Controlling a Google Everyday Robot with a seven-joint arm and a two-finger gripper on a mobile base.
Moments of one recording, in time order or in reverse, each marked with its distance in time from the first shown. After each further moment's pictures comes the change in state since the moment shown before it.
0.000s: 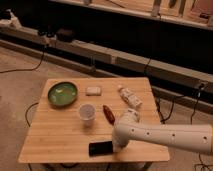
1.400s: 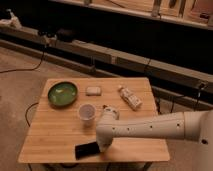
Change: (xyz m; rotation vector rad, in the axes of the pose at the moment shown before) arm -0.064 -0.010 0.011 -0.017 0.021 -0.082
